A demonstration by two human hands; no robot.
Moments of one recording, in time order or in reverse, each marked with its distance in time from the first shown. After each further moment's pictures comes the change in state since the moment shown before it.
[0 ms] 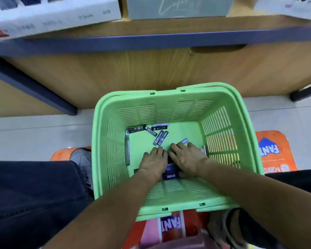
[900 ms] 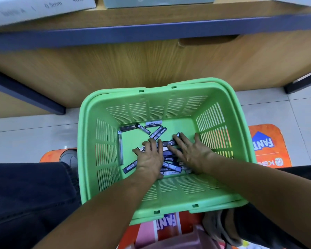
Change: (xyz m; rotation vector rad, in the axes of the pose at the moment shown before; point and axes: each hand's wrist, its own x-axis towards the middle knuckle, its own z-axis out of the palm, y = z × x) left_hand 0.016 0.015 0.004 0.127 -0.024 -0.137; right_hand -0.005 0.032 0.033 -0.198 -0.184 0.040
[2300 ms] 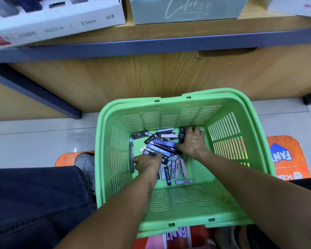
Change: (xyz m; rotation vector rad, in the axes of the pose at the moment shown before) left_hand 0.009 -0.026 0.000 -1.664 -0.075 -0.934; right_hand 0.040 0.008 -0.053 1.136 0.272 0.553
